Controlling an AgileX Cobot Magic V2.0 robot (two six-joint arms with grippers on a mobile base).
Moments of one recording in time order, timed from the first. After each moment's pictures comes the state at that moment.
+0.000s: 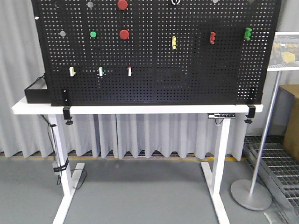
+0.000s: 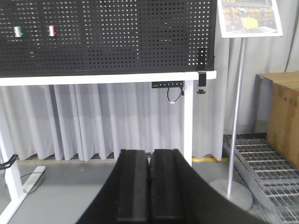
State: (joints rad) left arm -0.26 -0.01 0.03 -0.04 0.10 0.07; right arm 0.01 -0.01 0.03 -0.12 0.07 0.13
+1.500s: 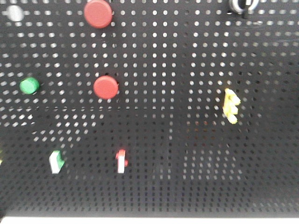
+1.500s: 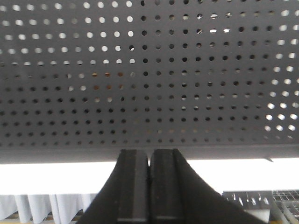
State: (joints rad) left arm -0.26 -0.01 0.03 -0.04 0.10 0.07; right arm 0.01 -0.01 0.03 -0.12 0.07 0.13
